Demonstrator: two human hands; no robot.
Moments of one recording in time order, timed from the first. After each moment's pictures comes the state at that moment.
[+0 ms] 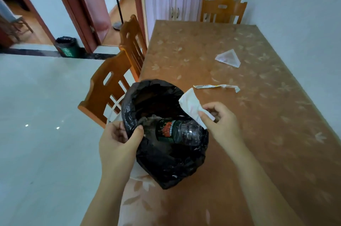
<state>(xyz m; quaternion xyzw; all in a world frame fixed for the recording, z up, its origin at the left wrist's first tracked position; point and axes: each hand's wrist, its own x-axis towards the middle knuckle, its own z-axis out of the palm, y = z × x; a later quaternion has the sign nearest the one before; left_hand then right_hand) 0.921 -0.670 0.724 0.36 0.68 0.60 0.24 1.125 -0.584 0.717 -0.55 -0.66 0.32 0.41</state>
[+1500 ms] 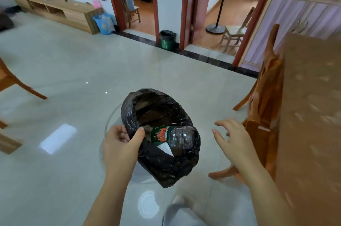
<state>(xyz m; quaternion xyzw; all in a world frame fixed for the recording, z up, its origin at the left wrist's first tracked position) 0.466 -0.808 0.680 0.13 0.77 0.62 0.09 0.655 -0.647 0.663 -0.44 -0.84 0.25 0.20</state>
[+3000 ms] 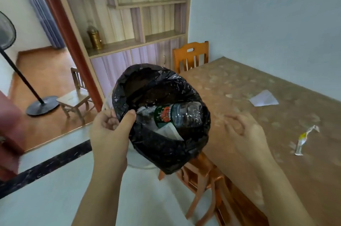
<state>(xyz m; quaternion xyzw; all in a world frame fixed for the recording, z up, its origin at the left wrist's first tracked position) 0.435 -0.015 0.787 0.49 0.41 0.61 0.47 0.677 -0.125 0.751 -0.77 -0.47 -0.01 0.43</state>
